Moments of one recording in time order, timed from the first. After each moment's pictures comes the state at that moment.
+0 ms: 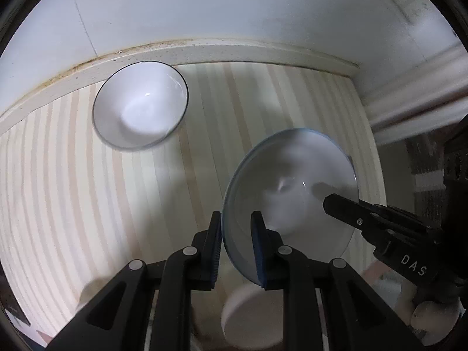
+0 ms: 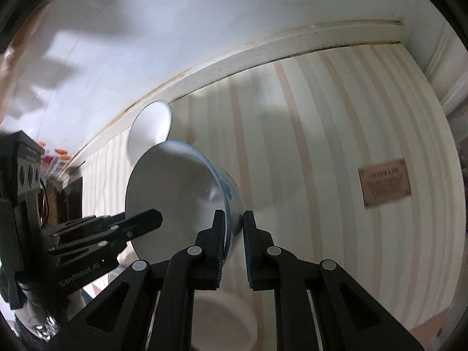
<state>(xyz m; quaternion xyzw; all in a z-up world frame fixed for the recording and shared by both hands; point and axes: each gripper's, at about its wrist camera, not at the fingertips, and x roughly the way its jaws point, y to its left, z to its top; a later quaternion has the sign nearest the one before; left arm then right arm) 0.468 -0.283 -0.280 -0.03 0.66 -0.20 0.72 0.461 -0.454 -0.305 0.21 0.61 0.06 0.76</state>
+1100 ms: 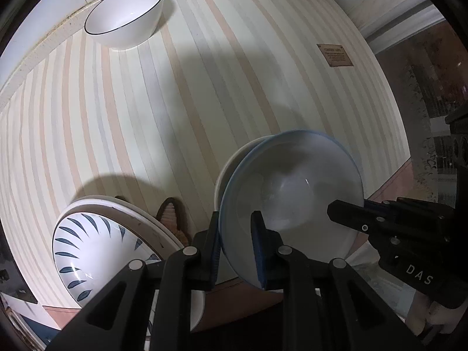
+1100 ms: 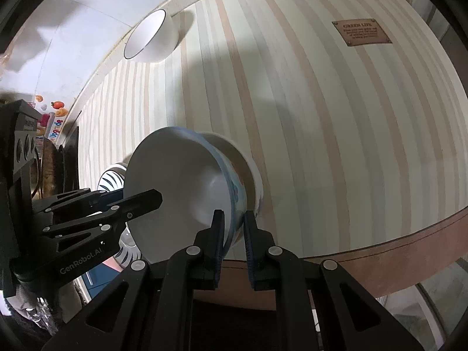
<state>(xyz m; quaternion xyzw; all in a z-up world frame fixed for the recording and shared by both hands) 0.347 -0.283 -0.313 0.07 0.71 -0.22 0.67 0.312 -0.423 -0.346 0.23 0.67 0.06 0.70</state>
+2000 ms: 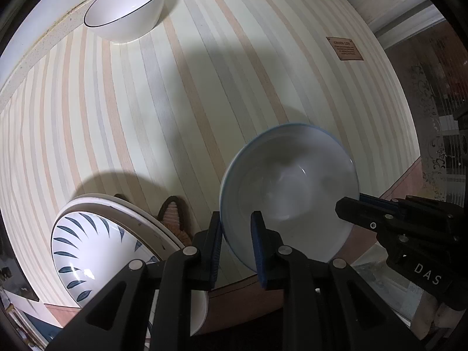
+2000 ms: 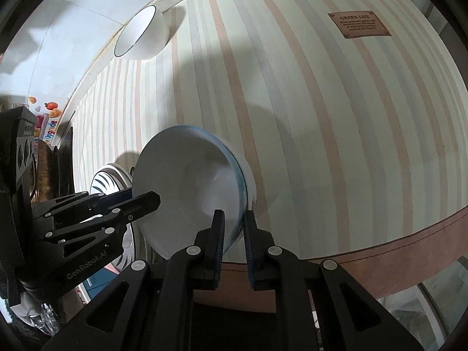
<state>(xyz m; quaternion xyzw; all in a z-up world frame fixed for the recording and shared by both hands) 0.346 -0.286 -0.328 0.08 0.71 -0.20 0.66 0.321 -0.419 -0.358 0.23 0.68 0.05 0.69</state>
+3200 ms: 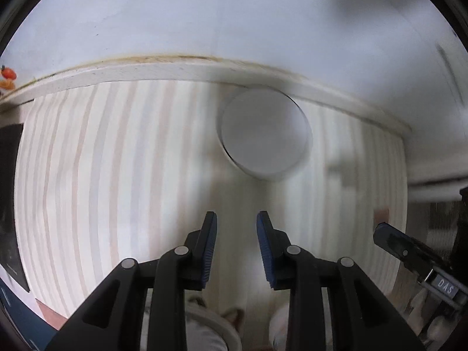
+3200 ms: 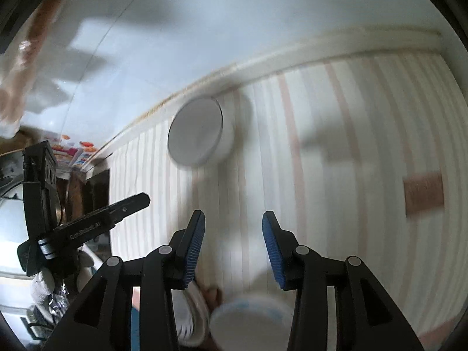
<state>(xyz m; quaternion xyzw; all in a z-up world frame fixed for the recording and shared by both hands) 0.515 -0.177 -0.289 -0.09 0.66 -0.06 0.74 0.517 -0.417 -0.300 0.23 0.61 0.12 0.75</state>
